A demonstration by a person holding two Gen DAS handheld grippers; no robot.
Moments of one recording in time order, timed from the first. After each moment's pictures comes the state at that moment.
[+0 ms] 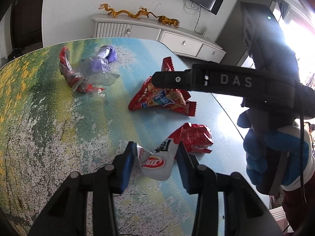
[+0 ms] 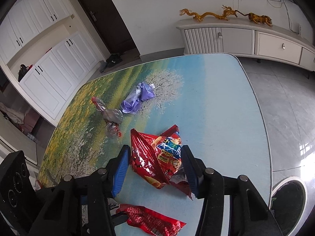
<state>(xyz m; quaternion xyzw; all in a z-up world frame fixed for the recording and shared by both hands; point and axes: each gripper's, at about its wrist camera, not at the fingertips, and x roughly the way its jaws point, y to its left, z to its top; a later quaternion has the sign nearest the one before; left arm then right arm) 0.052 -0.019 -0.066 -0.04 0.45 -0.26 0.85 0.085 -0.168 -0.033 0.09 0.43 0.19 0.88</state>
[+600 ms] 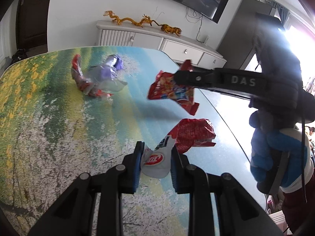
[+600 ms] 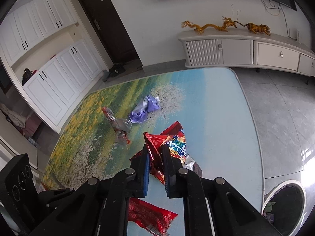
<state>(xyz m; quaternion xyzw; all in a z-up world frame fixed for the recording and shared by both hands) 0.033 0.001 -0.050 -0.05 0.43 -0.25 0.87 0.064 -0.173 -0.007 0.10 0.39 0.19 0.90</state>
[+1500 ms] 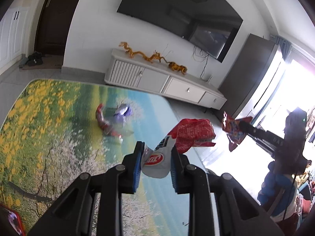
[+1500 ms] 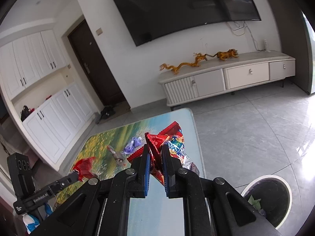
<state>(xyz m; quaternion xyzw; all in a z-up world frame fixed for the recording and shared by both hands) -0.005 0.040 0.052 -0.14 0.33 -0.22 0.91 -0.039 -0.267 0.074 0.16 0.27 0.12 0.94</state>
